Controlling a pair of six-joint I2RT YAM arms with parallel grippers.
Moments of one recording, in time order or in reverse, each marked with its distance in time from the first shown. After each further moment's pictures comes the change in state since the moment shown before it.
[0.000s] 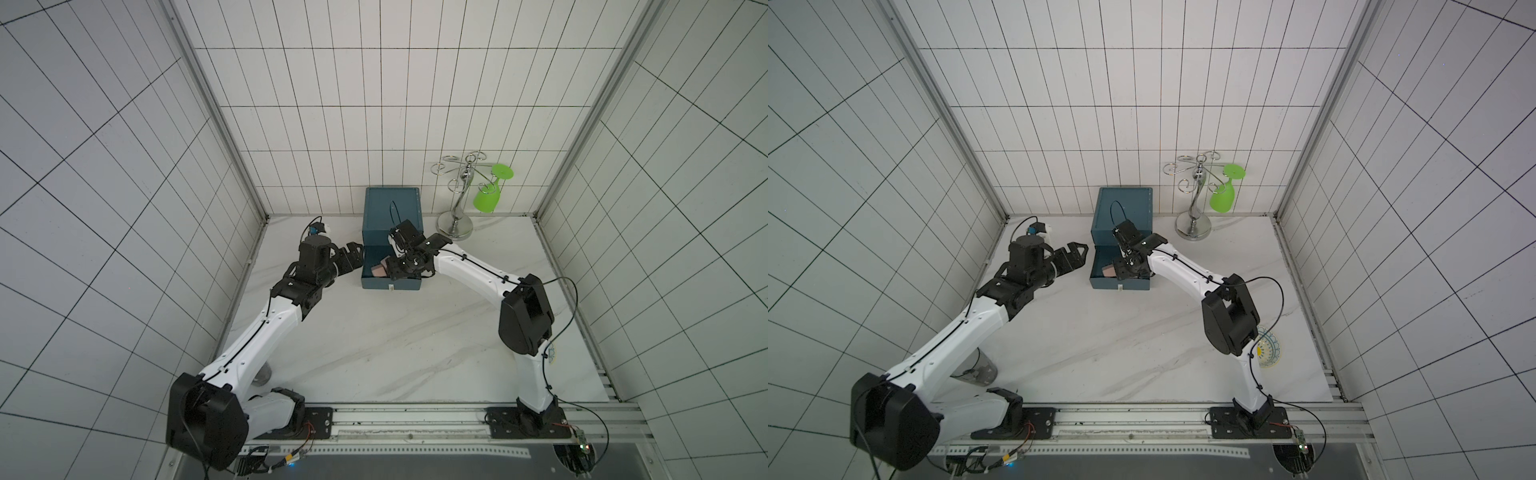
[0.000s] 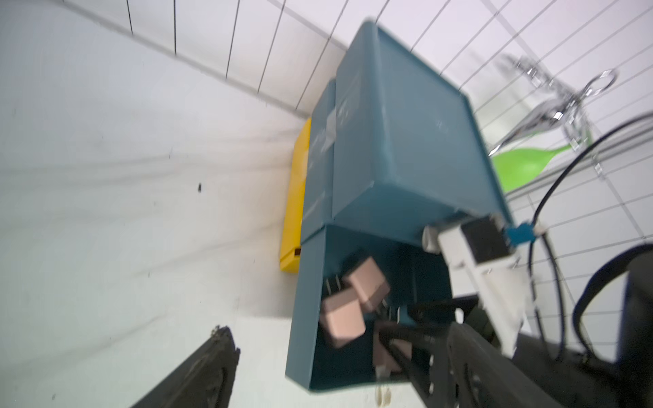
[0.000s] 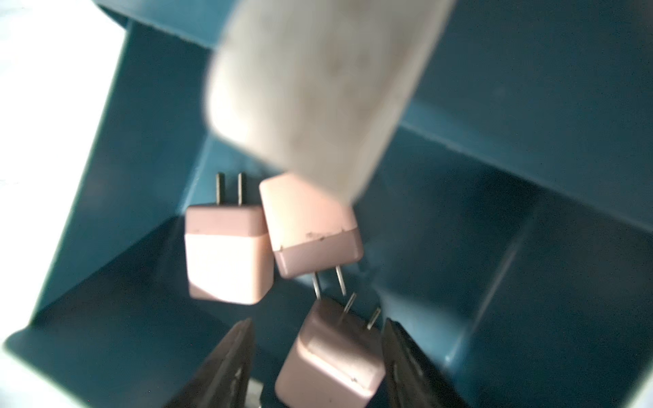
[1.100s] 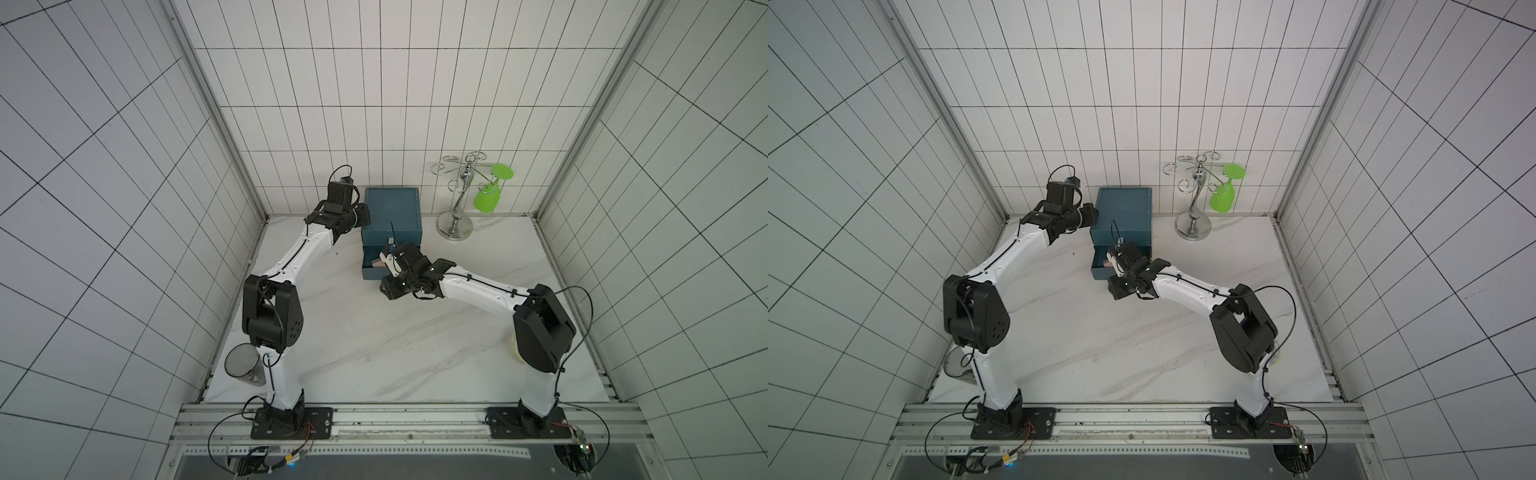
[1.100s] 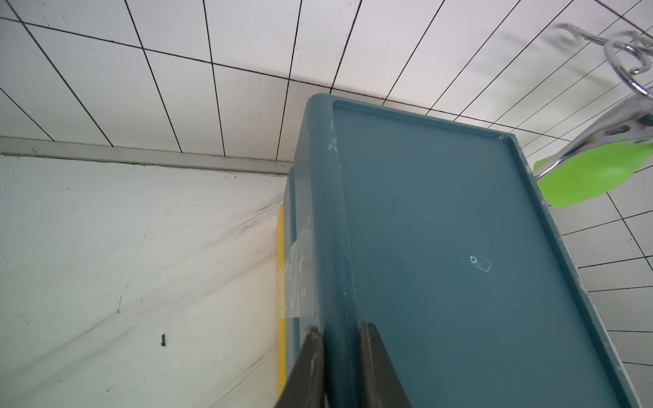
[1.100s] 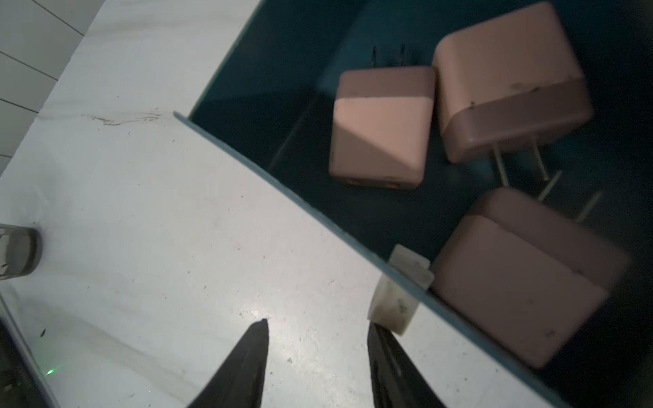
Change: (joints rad) left arm 0.032 0.680 0.730 -0.220 0.080 0.252; right arm 0.065 -0.129 -0.339 0.352 -0.055 -0.062
